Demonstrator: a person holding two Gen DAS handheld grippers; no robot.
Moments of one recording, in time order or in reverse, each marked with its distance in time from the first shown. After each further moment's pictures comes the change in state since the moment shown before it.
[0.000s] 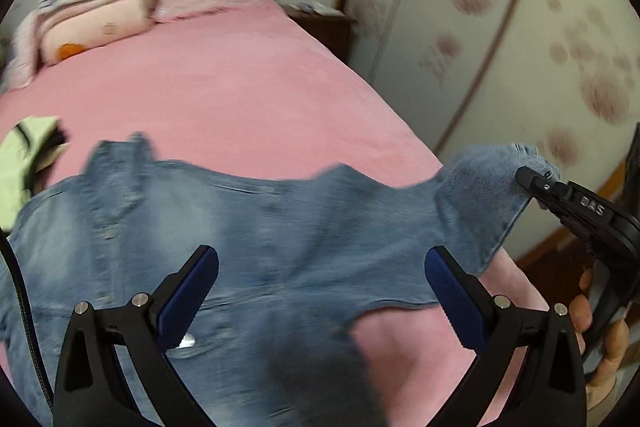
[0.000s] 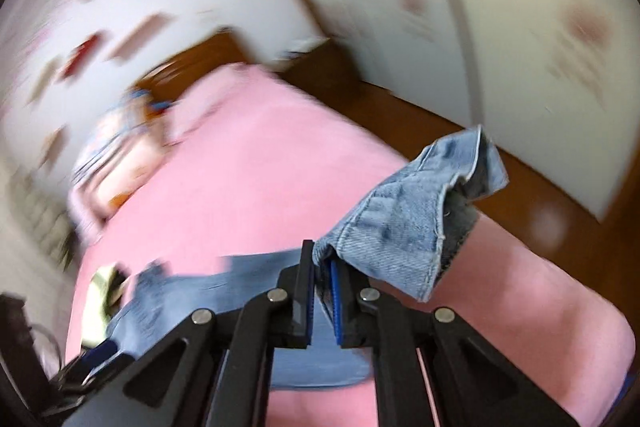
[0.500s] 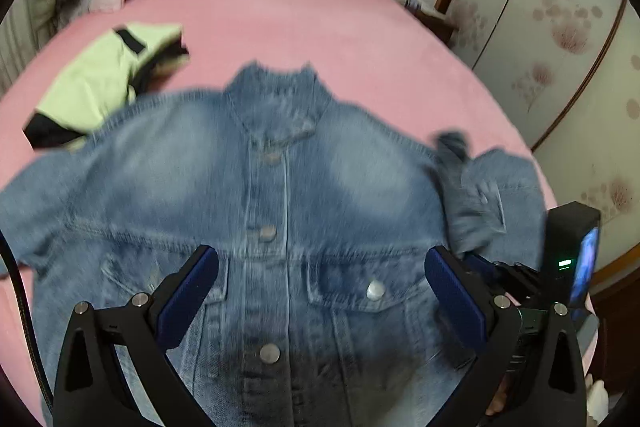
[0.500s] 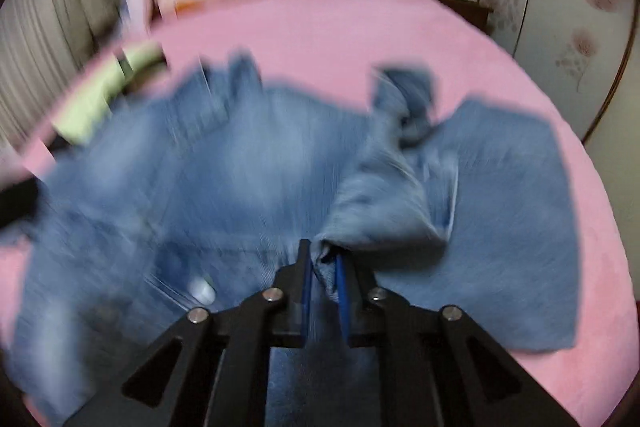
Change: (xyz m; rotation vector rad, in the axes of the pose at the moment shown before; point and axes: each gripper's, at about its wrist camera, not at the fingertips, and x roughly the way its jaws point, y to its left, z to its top) left arm -0.007 0.178 -0.065 -0.215 0.079 0.173; right arm 0.143 0.202 -0.183 -0.573 0.347 -0.062
